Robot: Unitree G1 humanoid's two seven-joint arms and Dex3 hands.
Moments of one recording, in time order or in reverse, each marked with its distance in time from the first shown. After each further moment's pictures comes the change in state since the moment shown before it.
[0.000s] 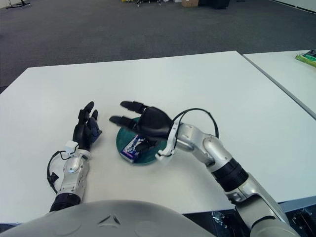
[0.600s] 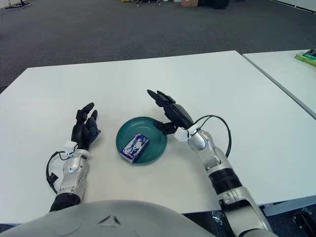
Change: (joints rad) left arm -0.001 -0.002 0.009 0.001 0.001 -0.007 0.022; right arm 0.151 0.217 -0.196 0.401 0.472 0.027 -0.090
